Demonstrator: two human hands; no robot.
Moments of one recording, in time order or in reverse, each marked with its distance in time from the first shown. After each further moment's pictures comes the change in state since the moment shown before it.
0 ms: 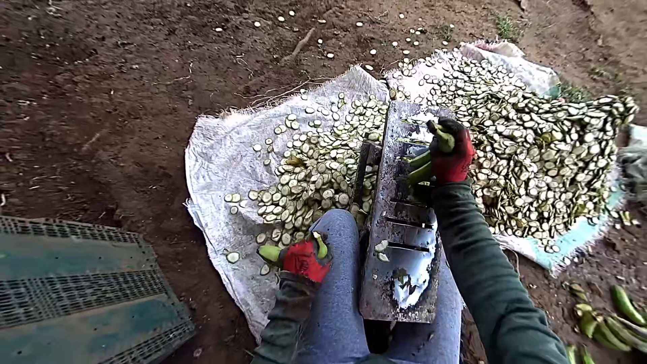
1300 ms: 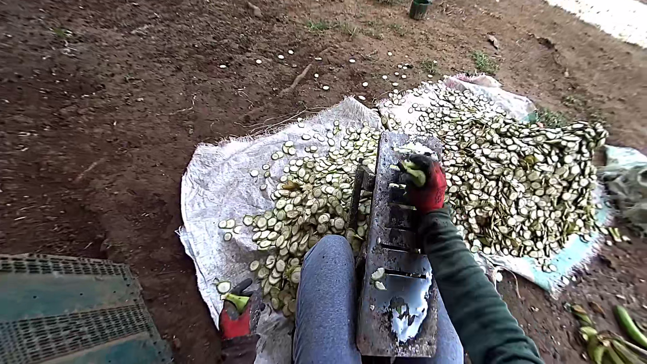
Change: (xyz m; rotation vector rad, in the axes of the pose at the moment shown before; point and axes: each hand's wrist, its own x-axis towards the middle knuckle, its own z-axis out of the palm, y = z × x) left_hand -0.006 -0.136 0.042 -0.906 0.421 -0.393; right_hand -0.018 0.003 0.019 -0.115 -0.145 -0.044
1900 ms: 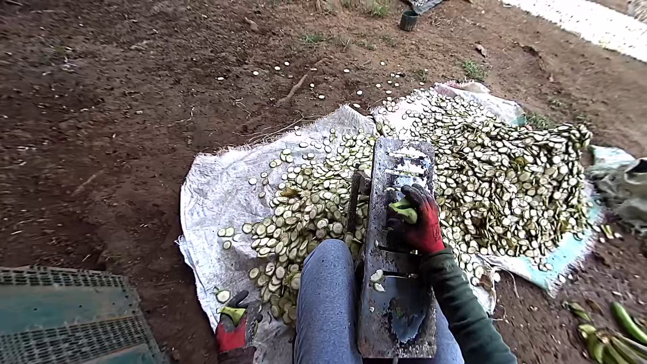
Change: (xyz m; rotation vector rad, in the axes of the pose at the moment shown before) left_hand -0.001 -0.011 -0.009 -0.019 0.003 -0.007; right_hand -0.064 -0.034 -0.037 0.106 -0.190 0.084
